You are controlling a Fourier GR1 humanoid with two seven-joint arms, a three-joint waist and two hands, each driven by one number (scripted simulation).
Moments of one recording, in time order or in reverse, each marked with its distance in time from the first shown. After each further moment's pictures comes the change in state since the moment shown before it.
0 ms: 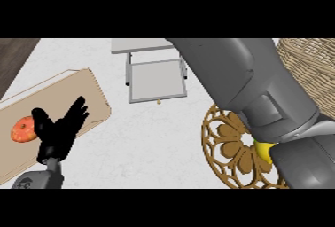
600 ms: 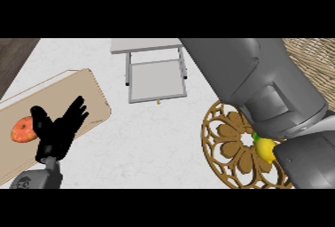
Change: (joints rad) left arm -0.008 0.003 0.013 0.005 0.000 -0.006 0.019; right arm -0.048 -0.012 -0.053 0.100 0.001 -0.013 -0.078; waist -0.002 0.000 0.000
